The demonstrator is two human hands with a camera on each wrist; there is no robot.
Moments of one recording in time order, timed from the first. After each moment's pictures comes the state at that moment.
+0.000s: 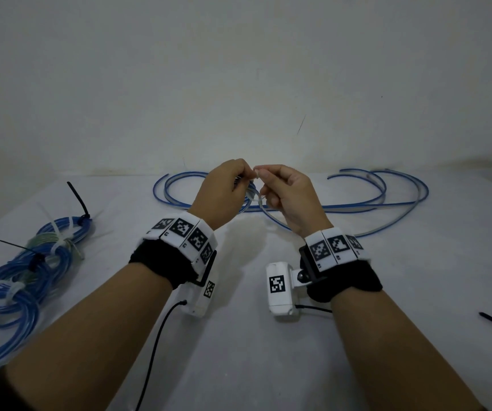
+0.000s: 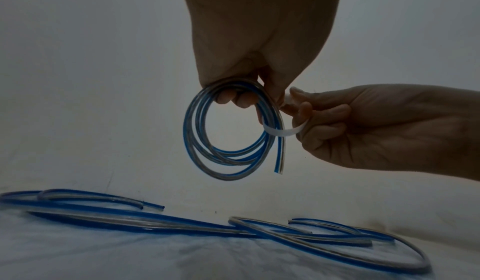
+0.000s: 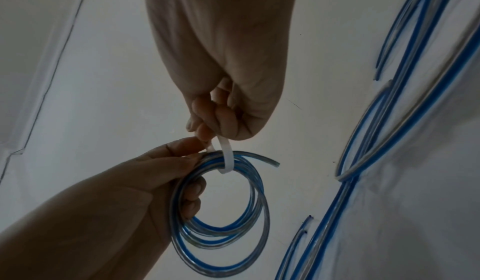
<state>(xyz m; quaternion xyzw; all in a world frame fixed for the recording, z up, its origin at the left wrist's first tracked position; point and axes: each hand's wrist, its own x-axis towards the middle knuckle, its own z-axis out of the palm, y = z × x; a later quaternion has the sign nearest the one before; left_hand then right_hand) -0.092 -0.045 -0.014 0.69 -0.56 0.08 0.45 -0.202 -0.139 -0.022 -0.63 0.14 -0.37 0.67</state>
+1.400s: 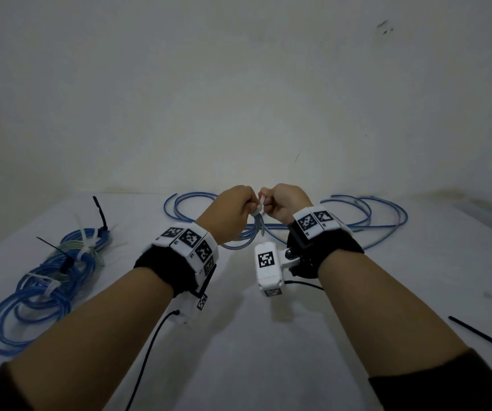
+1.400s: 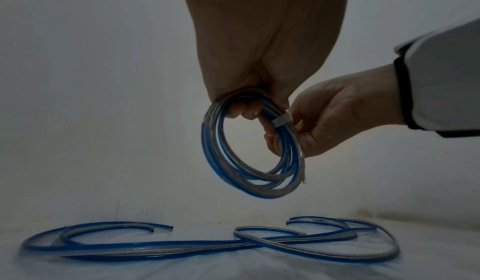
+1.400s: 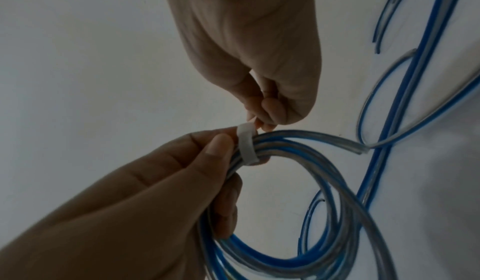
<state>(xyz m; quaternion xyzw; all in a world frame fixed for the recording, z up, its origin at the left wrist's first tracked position) -0.107 -0.011 0.009 0.73 -0.59 0.06 0.34 -0.176 -0.126 0.026 -0.53 0.37 -0.27 0.71</state>
